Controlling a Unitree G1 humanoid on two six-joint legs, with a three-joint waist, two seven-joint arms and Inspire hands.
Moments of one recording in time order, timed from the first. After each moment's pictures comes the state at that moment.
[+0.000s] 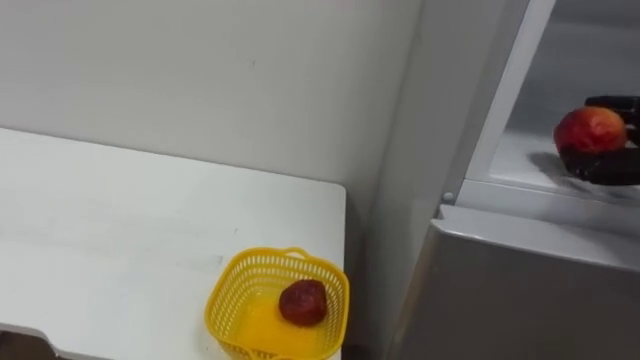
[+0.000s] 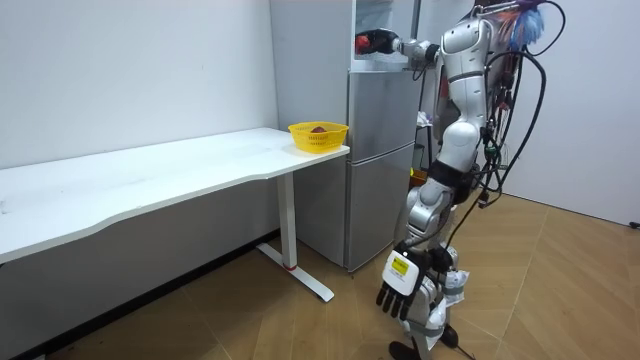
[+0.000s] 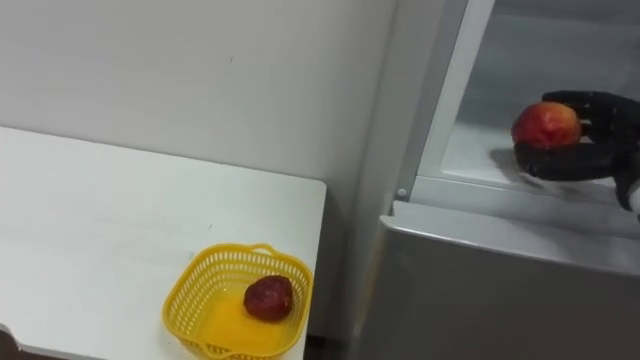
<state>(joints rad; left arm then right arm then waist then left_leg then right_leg) 0.31 0.34 0.13 1.00 0.31 0.12 -0.09 -0.71 -0.88 0.08 0.57 0.46 0.05 -0.03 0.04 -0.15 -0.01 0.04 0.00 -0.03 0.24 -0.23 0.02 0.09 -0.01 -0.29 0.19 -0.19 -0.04</state>
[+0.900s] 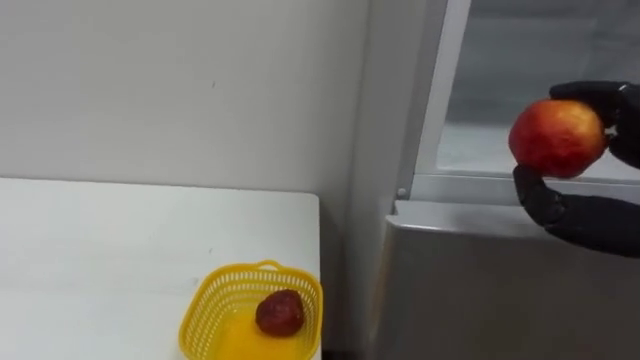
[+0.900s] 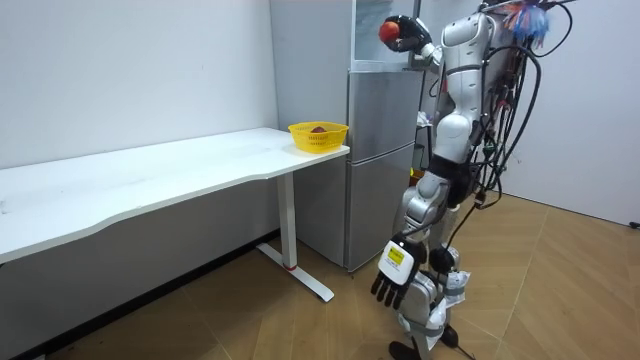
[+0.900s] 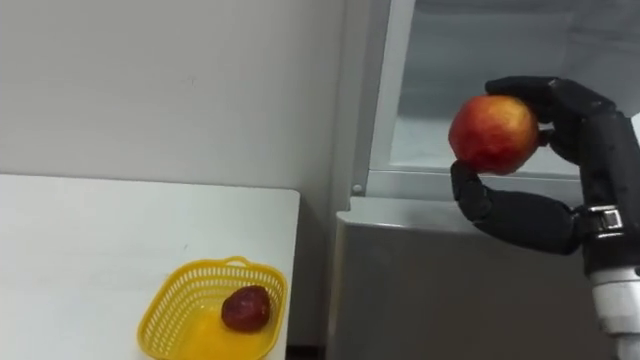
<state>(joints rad) 0.30 0.25 0.13 1.13 0.27 0.03 -0.03 -0.07 -0.57 -0.16 -0.43 -0.04 -0.08 -0.26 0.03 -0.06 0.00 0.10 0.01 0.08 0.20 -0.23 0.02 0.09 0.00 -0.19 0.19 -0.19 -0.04</state>
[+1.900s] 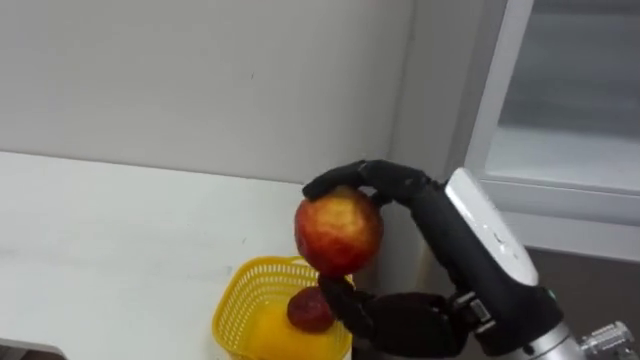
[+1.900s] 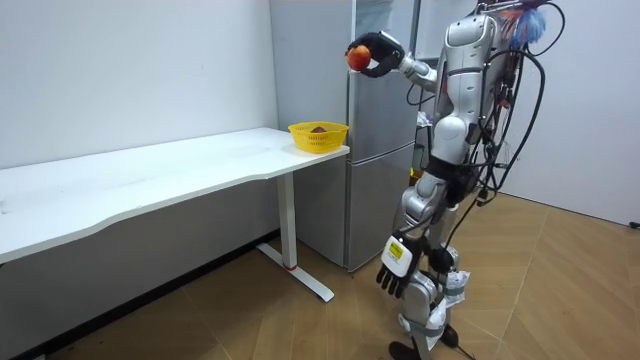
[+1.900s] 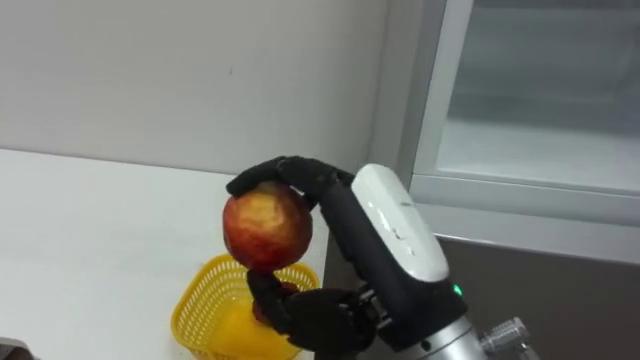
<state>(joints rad) 0.19 0.26 -0.08 1.17 0.27 0.00 -0.11 -0.10 -0.45 0.26 -0.48 -0.35 -0.14 -0.01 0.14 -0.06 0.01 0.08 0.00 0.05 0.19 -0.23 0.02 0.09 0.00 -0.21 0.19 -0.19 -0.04</state>
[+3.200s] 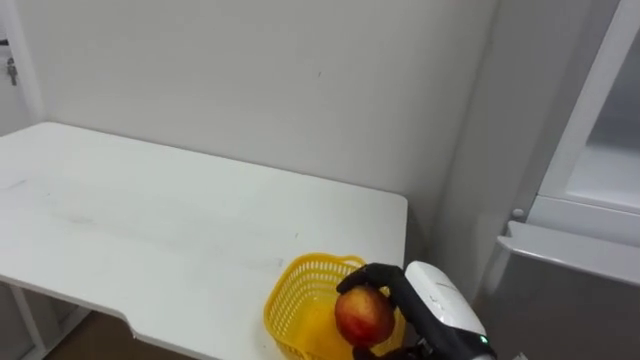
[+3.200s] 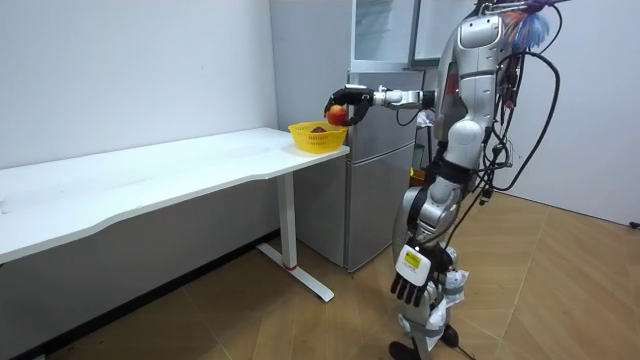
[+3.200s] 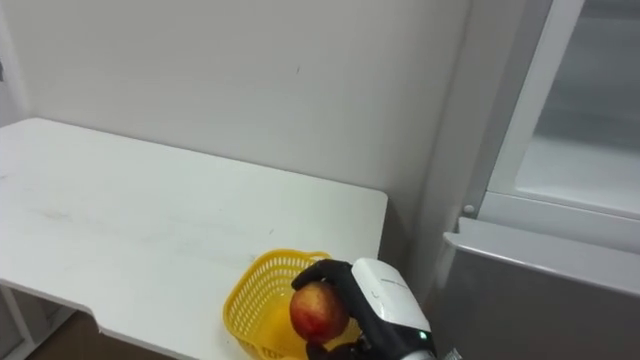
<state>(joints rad) 0.19 0.27 -0.08 1.17 0.28 0.04 -0.12 -0.17 -0.37 0.33 0.09 -0.52 -0.09 -0.10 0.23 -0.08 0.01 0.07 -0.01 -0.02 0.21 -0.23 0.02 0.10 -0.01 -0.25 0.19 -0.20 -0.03</state>
